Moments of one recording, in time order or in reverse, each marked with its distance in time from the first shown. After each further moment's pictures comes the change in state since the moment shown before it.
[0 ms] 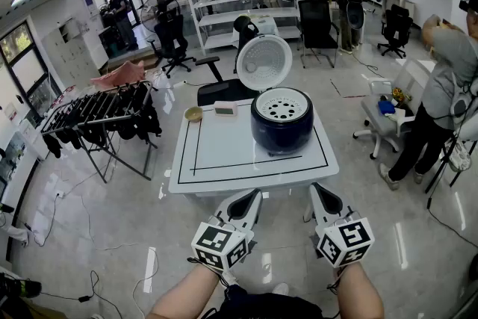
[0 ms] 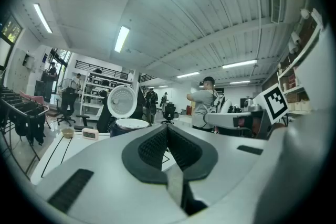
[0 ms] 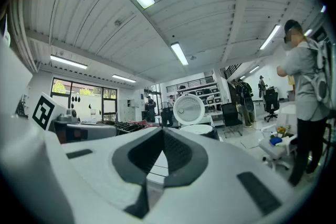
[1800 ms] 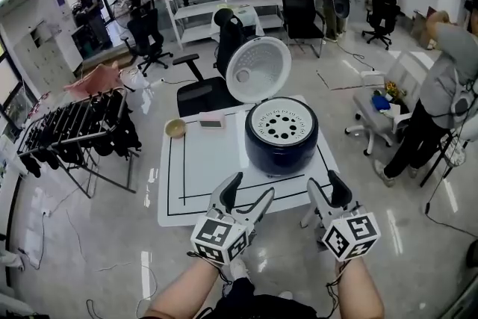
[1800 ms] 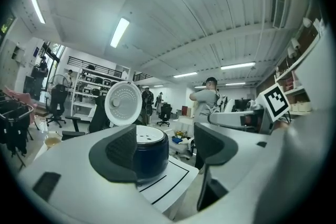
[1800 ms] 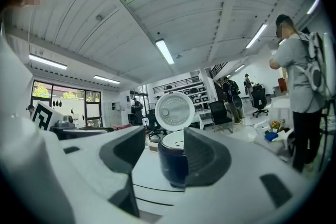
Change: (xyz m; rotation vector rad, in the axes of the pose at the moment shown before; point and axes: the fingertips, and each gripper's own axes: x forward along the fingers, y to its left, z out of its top) left arm 0.135 0.130 0.024 -0.002 0.000 -0.086; right arm 0.152 -0.076 0.013 0.073 -0.015 -0.146
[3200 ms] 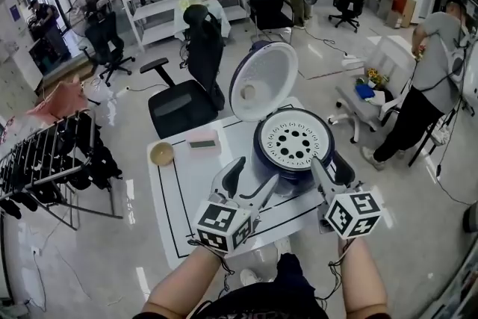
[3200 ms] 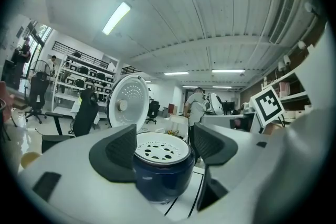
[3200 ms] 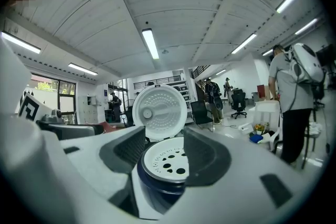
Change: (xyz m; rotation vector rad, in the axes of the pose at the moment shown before) left arm 0.094 0.149 0.032 -0.041 0.050 -0.194; right arm 0.168 -0.011 0.013 -0.010 0.034 -0.248
